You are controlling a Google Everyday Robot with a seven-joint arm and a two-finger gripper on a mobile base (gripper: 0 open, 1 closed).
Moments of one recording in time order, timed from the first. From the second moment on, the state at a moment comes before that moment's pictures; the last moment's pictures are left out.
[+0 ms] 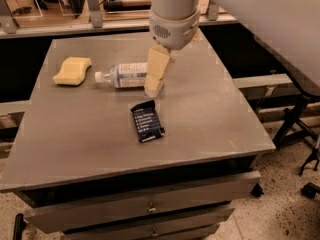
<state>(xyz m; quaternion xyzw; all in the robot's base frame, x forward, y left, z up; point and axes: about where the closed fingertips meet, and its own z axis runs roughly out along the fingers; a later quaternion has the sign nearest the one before) 0.551 -0.047 0.935 -0.46 0.88 -0.06 0.08</state>
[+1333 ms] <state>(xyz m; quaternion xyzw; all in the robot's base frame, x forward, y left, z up) 0.551 0.004 0.910 -0.33 0.94 -0.06 0.07</state>
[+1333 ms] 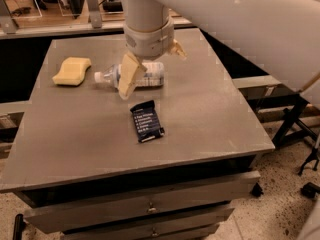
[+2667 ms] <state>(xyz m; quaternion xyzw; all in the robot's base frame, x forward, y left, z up) 0.487 0.015 0.843 -0.20 0.98 -0.03 0.00</state>
